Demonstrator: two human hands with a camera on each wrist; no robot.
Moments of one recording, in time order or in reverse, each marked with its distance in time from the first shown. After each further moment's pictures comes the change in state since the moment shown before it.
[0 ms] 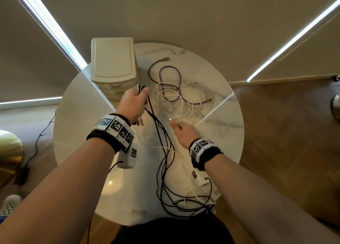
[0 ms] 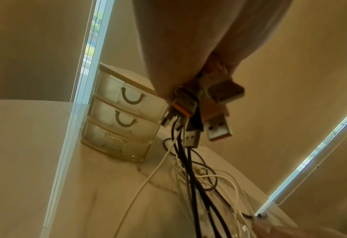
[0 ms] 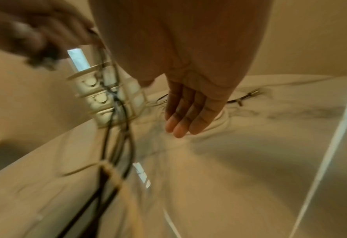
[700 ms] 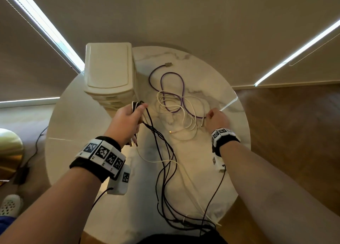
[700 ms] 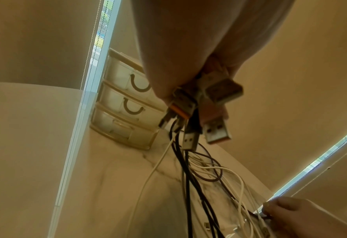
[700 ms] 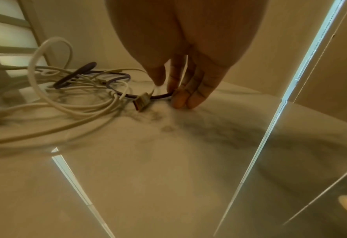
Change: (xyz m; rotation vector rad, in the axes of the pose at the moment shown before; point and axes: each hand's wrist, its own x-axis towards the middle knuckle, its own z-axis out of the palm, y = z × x) left_hand 0.004 -0.007 0.002 -0.054 -0.024 -0.077; right_hand 0.119 0.075 -0.084 -0.177 0.383 0.188
